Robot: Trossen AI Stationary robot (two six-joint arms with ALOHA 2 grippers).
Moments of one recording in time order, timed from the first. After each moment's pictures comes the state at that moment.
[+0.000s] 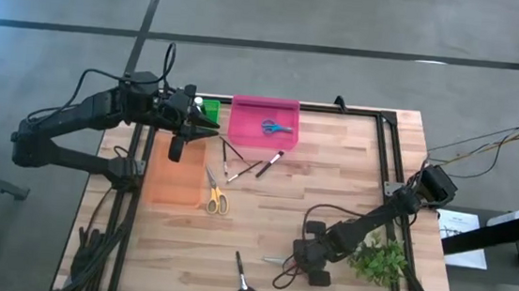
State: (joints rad) left arm 0.29 0.99 1.19 -0.50 0.30 0.03; right arm 0.57 1.81 1.03 -0.52 -0.04 0.58
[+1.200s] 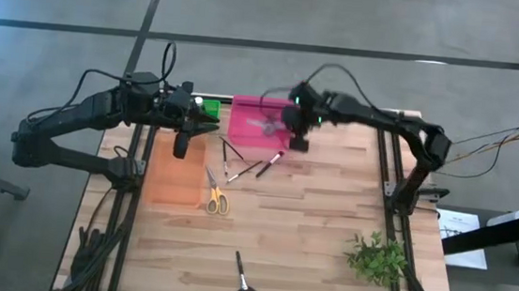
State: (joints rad) left arm 0.29 0.99 1.19 -0.52 0.19 0.01; right arm -0.46 1.75 1.42 -0.70 -0.07 -0.41
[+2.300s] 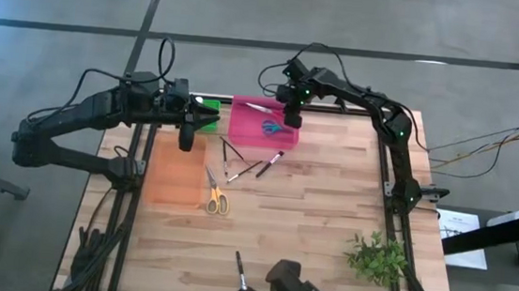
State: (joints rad) left arm 0.29 0.99 1.19 -0.51 0.05 -0.14; right arm -0.70 2.17 1.80 -0.81 -0.21 -0.58
